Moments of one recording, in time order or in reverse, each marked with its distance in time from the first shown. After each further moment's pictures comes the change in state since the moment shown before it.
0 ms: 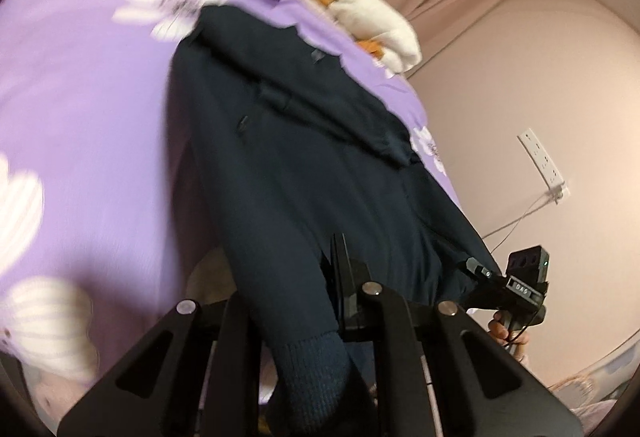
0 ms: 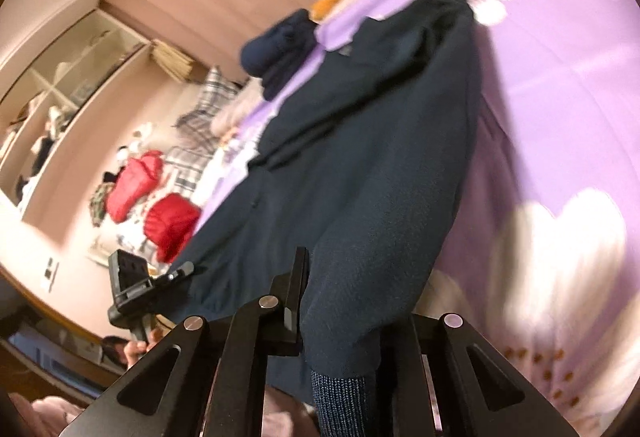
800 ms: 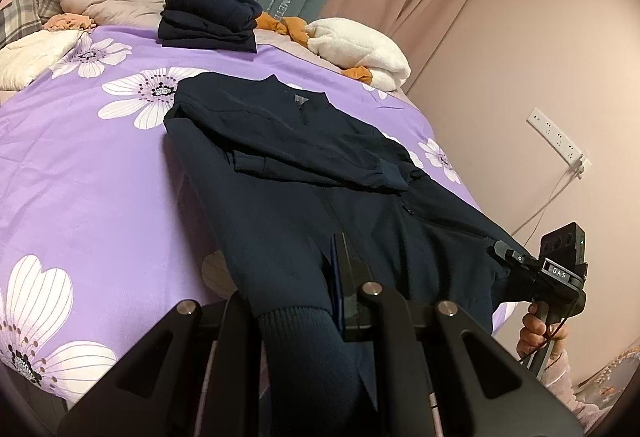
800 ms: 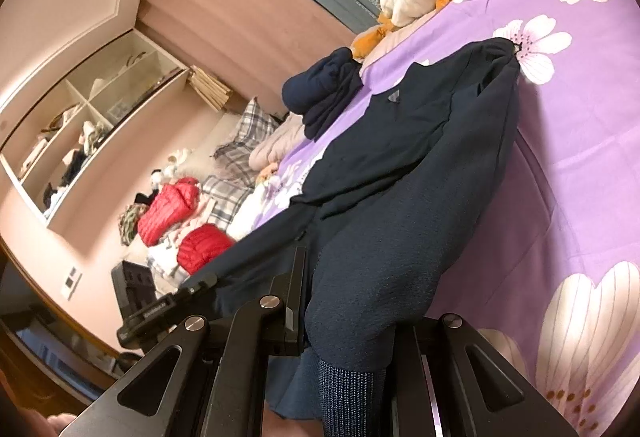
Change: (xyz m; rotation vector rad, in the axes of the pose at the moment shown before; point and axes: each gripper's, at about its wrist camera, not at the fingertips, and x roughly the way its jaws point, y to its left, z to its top) left arm -0.008 -0.055 0.019 0.181 -0.108 0.121; right arm -0.004 0.028 0.016 -0.032 -0.123 0.101
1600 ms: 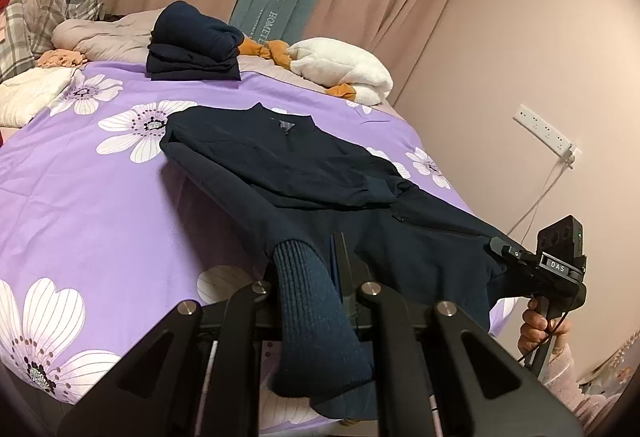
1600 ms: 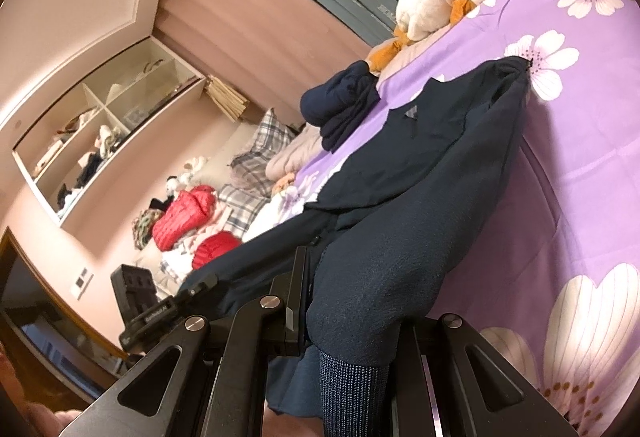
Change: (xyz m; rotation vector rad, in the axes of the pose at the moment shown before) left arm -0.026 -0.027 0.002 0.080 -0.069 -0.002; right arm -0.014 0.005 0.005 -0.026 -0.038 0.055
